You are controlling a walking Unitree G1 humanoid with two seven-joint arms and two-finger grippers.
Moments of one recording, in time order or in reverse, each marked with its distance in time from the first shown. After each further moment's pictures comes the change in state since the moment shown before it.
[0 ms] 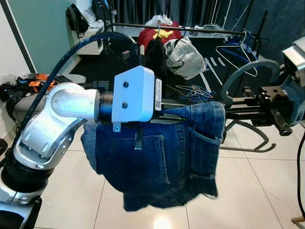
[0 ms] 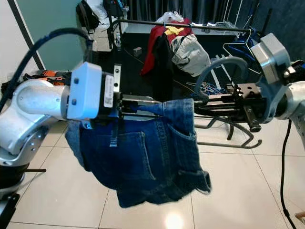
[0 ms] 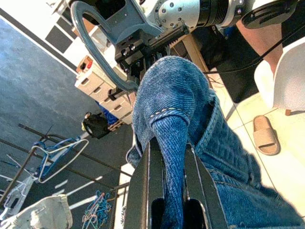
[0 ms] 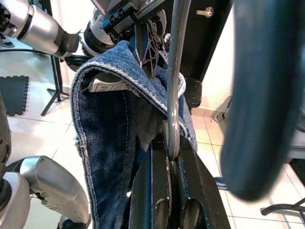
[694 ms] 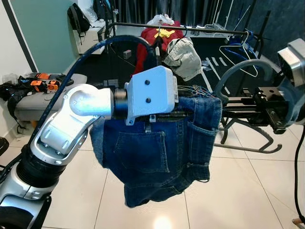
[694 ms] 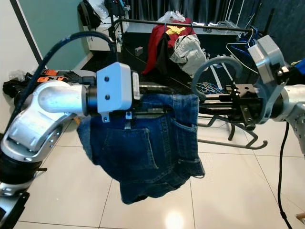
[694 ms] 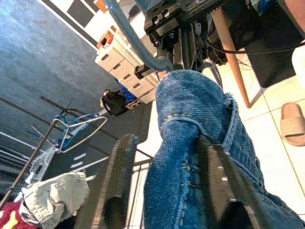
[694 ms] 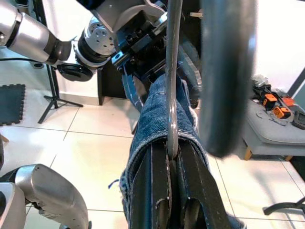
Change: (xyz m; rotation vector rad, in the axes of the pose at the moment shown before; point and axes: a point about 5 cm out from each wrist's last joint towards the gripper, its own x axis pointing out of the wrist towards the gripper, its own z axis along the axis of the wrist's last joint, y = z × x) left arm 0.016 0.010 -0.017 0.004 0.100 0.108; right arm 0.003 -0.002 -0.003 0.024 -0.019 -0.029
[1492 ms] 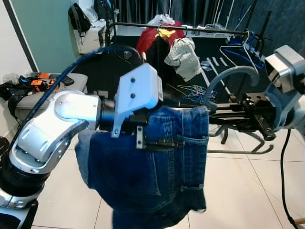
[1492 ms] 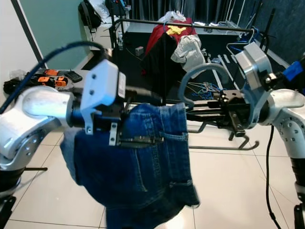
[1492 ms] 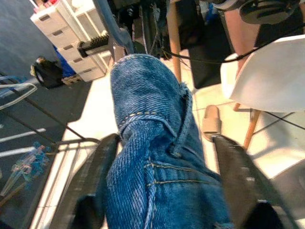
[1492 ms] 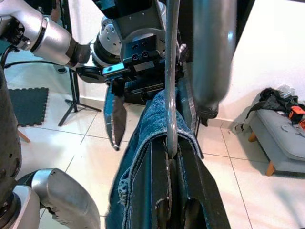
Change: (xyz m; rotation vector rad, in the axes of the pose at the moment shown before) left arm -0.018 -0.024 -0.006 -0.323 0.084 -0.202; right arm 0.022 0.006 -0.007 0.018 -0.034 0.092
